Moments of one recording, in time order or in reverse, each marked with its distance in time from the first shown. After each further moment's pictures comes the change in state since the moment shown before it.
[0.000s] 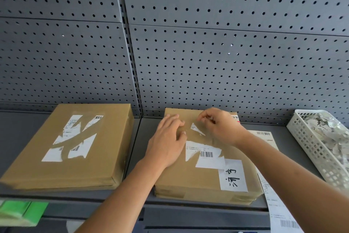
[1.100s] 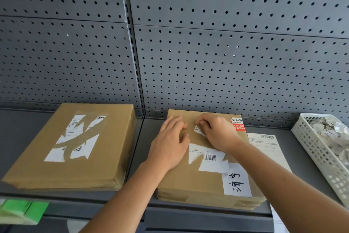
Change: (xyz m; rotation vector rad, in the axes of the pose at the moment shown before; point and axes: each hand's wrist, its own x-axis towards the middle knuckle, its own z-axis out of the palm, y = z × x) left_hand 0.001 -0.002 0.002 -0.003 0.023 0.003; right_hand 0.007 -0.003 0.024 -0.228 0.031 0.035
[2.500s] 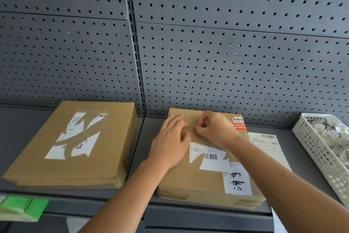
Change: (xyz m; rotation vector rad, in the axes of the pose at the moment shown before) left_hand 0.001 0.000 0.001 -0.004 -0.015 -0.019; right_hand 0.005 -0.011 -0.001 0.049 -0.057 0.172
